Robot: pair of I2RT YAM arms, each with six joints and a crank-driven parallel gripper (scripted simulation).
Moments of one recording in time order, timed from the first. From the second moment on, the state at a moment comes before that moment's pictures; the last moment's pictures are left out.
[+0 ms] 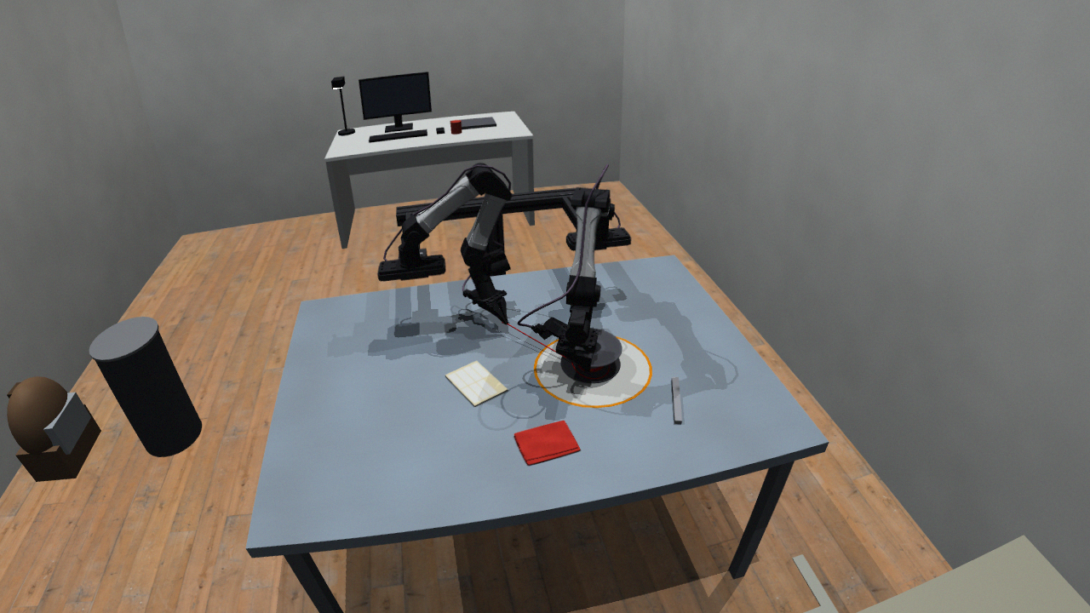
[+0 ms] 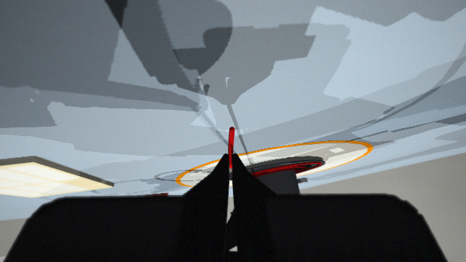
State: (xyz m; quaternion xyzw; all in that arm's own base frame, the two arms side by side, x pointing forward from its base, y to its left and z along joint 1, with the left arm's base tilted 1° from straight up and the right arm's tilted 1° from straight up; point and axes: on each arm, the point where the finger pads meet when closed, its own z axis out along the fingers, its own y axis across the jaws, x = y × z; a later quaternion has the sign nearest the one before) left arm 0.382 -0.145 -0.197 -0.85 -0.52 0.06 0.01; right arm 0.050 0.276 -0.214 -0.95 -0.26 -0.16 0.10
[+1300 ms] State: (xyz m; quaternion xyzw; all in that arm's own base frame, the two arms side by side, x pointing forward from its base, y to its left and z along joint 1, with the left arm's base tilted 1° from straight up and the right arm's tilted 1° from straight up) left arm 0.271 -0.064 -0.198 -0.15 -0.98 0.04 0.08; right arm 0.124 0.338 -0.234 -0.95 -0.12 -0.20 0.22
